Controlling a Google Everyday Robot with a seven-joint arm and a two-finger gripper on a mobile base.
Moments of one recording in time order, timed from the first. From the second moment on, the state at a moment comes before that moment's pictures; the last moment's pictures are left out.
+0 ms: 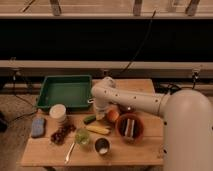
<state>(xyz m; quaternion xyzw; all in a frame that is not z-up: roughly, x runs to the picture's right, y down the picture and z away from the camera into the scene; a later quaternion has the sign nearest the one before) -0.042 0.174 0.876 -0.35 -0.11 -0.05 0.93</state>
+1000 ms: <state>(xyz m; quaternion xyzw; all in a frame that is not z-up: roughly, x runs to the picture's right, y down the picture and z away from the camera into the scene) -0.018 0.158 0.758 -0.31 -0.15 -0.12 0.93</state>
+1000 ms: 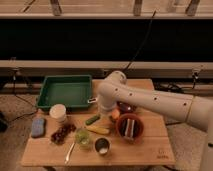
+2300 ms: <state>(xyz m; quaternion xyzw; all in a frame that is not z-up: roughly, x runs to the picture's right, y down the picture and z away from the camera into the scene) -0.106 0.219 0.704 -0.31 -0.20 -0.24 0.90</state>
